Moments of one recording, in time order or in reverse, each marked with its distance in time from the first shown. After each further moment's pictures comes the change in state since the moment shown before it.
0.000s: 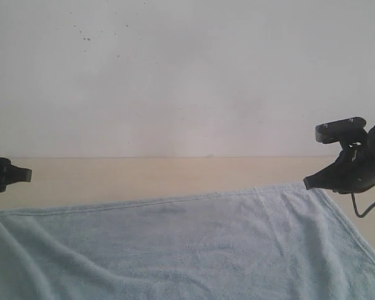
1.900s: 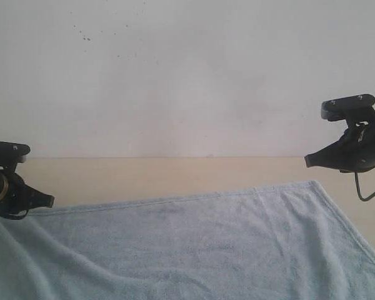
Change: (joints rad) left arm 0.000 0.336 -0.221 -0.343 0.001 0.414; right arm 0.000 -0.084 0.013 0.018 -0.055 0.016
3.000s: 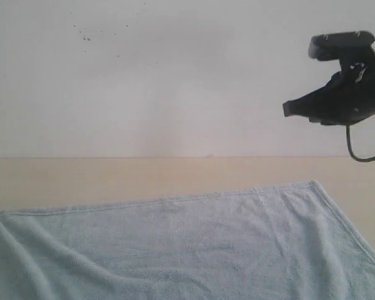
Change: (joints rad) left arm -0.020 -1.037 0.513 -0.109 -0.100 -0.261; right arm 0.138 -0.289 0.000 0.227 0.139 -0.115
